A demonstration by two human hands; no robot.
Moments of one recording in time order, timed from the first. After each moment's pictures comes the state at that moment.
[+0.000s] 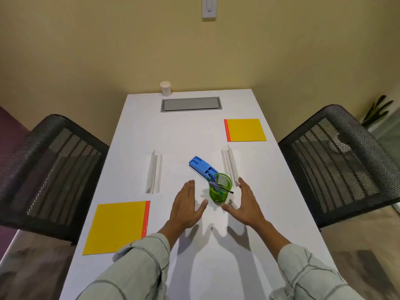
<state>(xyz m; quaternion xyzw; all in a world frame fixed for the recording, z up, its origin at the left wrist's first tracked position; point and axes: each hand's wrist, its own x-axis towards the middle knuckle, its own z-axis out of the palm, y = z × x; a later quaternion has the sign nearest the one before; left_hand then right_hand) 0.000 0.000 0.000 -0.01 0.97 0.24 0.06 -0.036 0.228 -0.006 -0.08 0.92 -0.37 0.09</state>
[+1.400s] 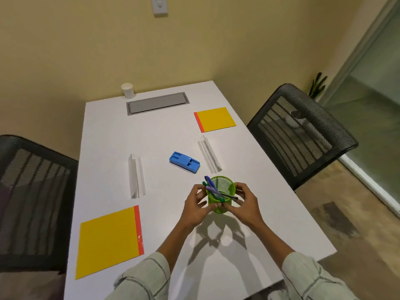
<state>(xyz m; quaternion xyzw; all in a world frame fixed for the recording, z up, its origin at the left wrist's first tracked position) 0.031 0.030 0.008 -0.01 0.72 0.67 0.19 0.052 0.223 0.011 0.06 0.79 -0.61 -0.02</state>
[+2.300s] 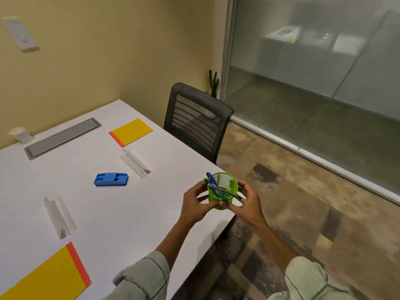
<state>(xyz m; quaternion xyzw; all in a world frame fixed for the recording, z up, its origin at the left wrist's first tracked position) 0.152 0.194 0.059 0.26 0.72 0.60 0.21 0.265 0.345 0.056 0.21 0.73 -0.61 -0.22</state>
